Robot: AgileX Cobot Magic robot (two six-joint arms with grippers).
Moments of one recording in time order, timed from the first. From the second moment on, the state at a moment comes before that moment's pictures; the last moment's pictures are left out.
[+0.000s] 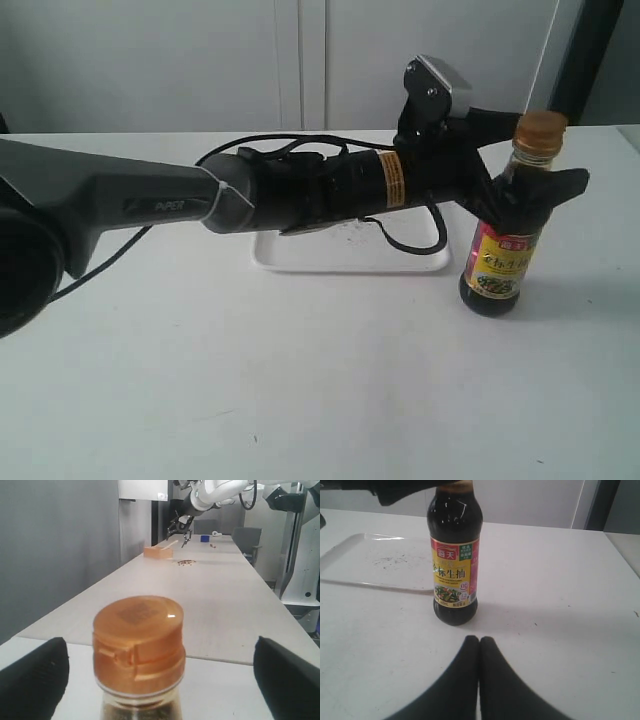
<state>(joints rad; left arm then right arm) -0.80 2.27 -1.71 0.90 -0.84 -0.77 0.13 0.01 0.00 -0.02 0.33 0.02</state>
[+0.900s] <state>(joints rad) -0.80 2.45 -1.78 0.92 -0.87 -0.84 0.13 0.01 0.00 -0.02 0.33 0.02</state>
